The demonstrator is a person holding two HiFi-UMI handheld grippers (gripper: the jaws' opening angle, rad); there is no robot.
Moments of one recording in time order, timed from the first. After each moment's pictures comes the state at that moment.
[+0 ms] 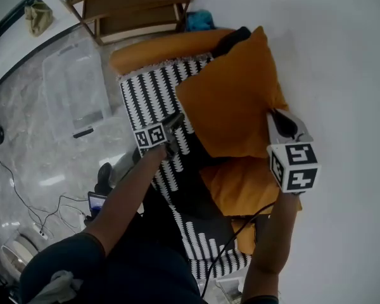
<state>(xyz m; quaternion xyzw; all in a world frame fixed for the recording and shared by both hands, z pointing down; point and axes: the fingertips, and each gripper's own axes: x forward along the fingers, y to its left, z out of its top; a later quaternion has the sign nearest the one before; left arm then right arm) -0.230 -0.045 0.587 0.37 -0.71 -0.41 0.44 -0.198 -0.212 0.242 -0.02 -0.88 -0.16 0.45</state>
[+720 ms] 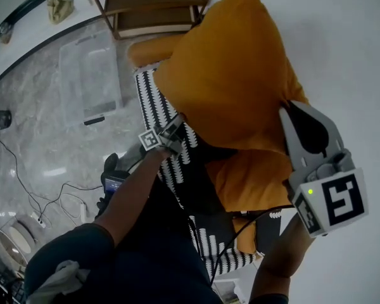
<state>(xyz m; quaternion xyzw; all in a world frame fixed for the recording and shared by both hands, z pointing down) -0.207 0.019 0.502 0.42 -0.57 -0.67 0.24 -0.191 -0.066 0.065 -0.15 -0.92 -0.19 0.32</state>
